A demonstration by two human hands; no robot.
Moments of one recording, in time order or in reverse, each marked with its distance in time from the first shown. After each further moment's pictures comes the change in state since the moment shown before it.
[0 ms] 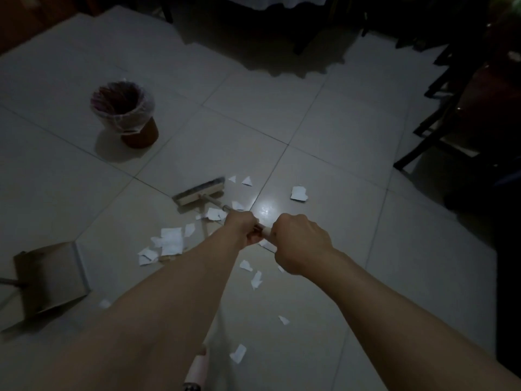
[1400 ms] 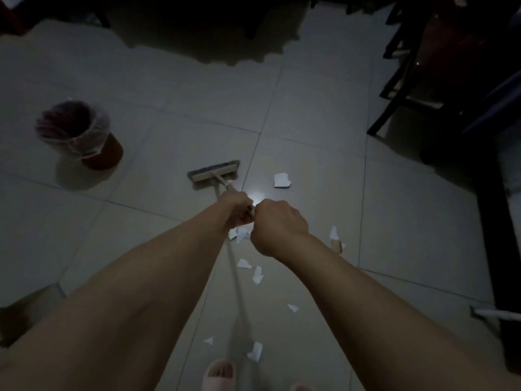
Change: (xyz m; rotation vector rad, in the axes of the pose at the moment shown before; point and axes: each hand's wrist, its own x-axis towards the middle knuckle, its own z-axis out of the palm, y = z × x) left_hand -0.001 0.042 0.028 0.465 -0.038 0.074; right_hand 0.016 -0.011 -0.001 0.313 0.039 0.217
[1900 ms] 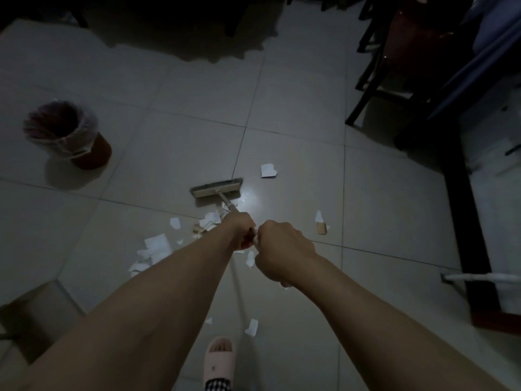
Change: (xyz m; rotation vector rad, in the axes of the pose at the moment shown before) left_hand -0.065 -0.071 0.015 0.115 -0.068 -0.083; right_hand -0.103 0.010 0.015 -0.009 -0.109 0.073
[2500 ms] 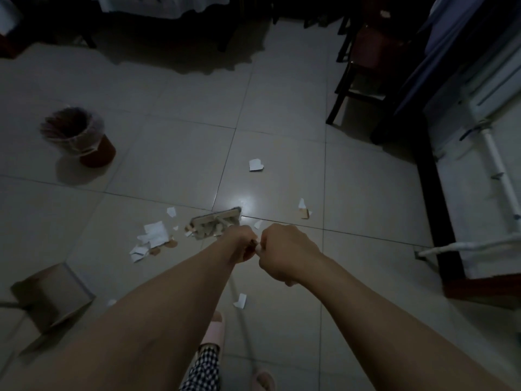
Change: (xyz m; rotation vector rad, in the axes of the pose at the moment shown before) left_hand -0.117 -0.111 0.069 0.116 -0.014 0.029; right_hand -0.141 0.078 0.046 0.040 0.050 -0.012
